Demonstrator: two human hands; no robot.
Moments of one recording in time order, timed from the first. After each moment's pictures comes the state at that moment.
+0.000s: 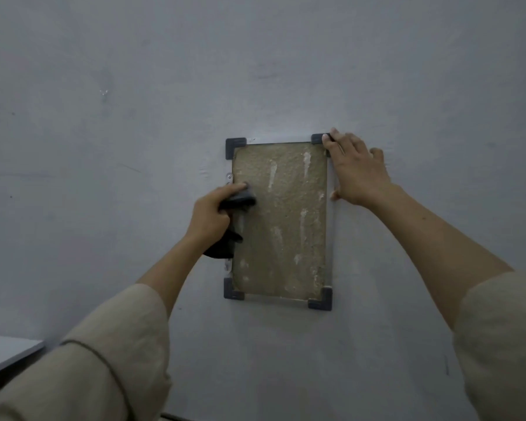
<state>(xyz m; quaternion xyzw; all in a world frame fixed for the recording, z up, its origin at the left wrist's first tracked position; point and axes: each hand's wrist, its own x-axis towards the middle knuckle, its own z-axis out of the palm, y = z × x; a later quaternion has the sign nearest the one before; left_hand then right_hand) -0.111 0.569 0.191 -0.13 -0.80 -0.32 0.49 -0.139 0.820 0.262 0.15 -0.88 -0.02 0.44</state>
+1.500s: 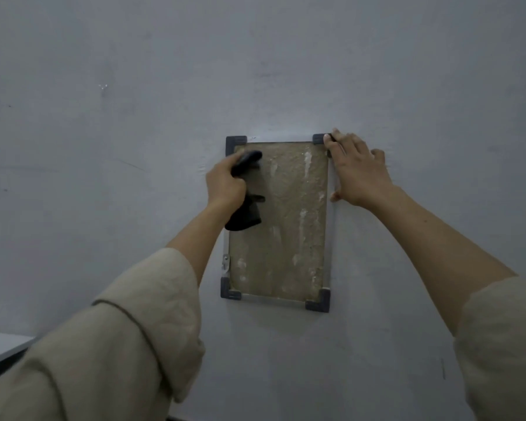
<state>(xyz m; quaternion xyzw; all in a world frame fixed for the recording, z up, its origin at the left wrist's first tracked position) -0.115 0.605 0.233 -0.04 -0.75 -0.41 0.52 -0.139 0.819 0.262 0.16 -0.88 -0.03 0.44</state>
